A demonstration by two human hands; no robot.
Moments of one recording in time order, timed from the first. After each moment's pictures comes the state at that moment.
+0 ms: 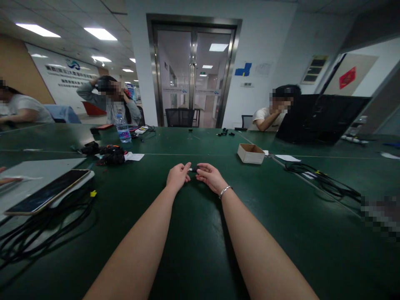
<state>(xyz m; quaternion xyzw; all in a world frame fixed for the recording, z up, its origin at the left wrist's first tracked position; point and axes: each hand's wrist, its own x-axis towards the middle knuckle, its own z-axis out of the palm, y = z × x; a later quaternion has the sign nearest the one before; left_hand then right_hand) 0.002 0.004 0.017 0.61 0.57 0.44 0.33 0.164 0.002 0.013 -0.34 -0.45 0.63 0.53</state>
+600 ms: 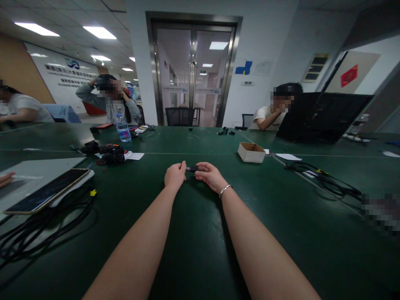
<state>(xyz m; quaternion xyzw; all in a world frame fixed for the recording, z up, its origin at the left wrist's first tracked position) 0.000 -0.014 0.036 0.61 0.65 0.39 0.23 0.163 -0.002 0.020 -0.34 -0.47 0.63 0.51</state>
